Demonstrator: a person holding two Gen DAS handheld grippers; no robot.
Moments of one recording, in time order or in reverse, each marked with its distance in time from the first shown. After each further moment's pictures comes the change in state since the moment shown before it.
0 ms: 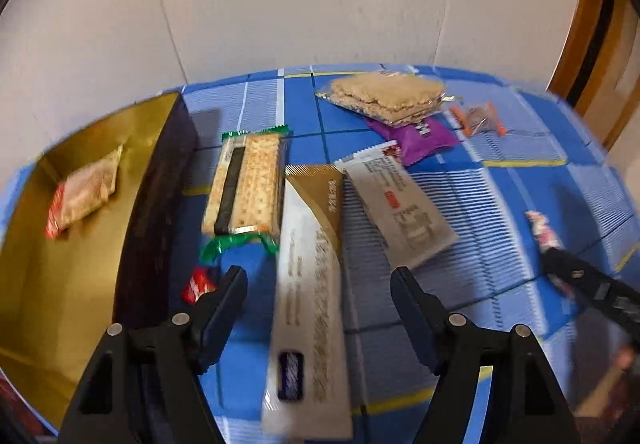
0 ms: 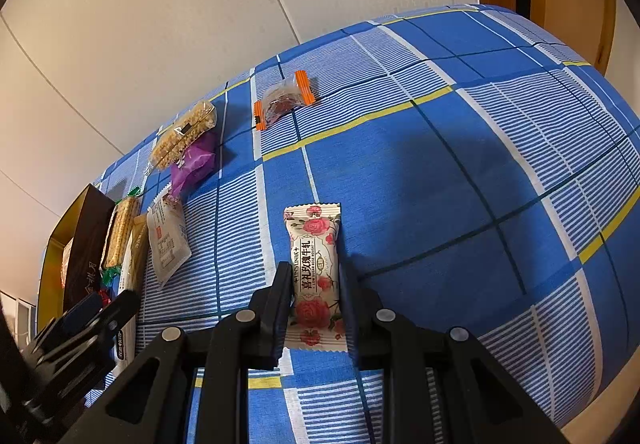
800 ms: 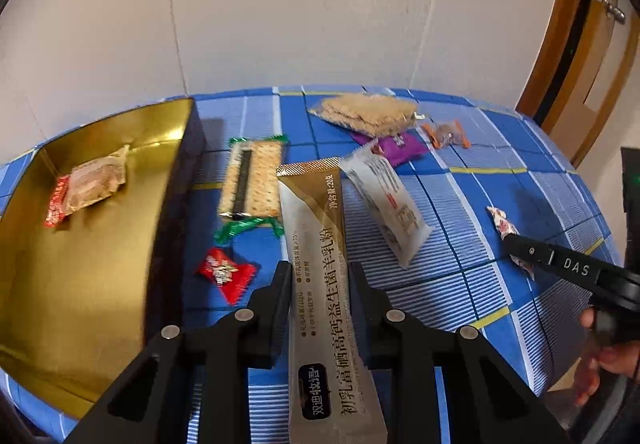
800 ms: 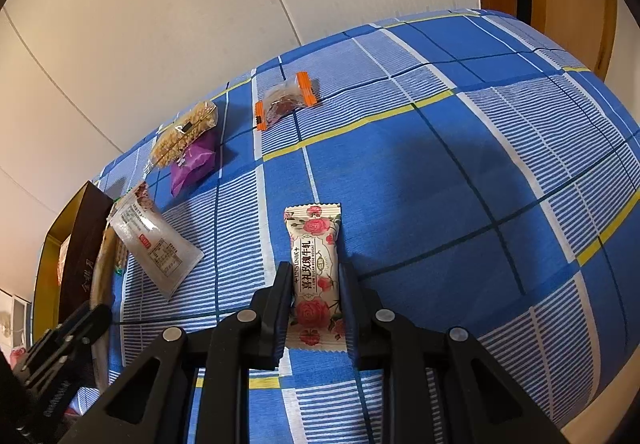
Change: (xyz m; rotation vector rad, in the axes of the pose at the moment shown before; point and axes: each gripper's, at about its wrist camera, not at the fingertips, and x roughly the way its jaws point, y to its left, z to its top) left arm -0.047 0.032 -0.027 -0.043 -0.089 -0.140; right arm -0.002 0.003 -0.001 -0.017 -0.012 -0.019
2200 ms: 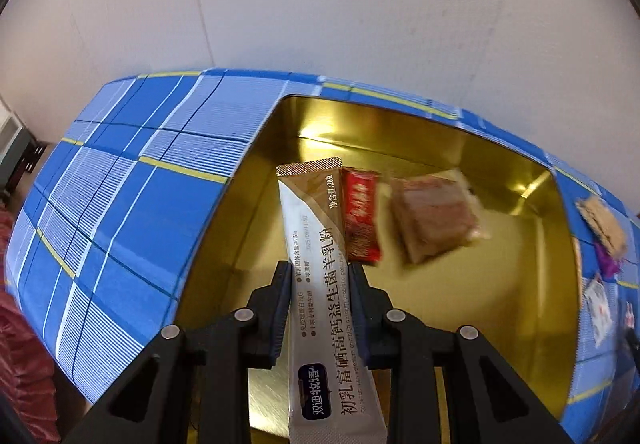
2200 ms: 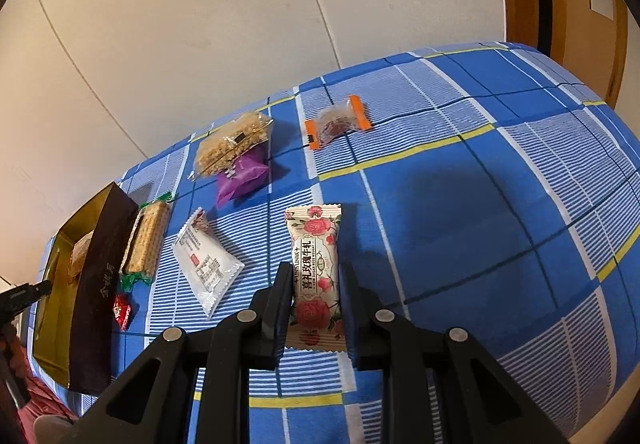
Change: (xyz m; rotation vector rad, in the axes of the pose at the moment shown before) left arm -0.010 0.287 0.041 -0.328 0.140 0.302; right arm -0.005 0.034 0.003 -0.066 -0.083 0.034
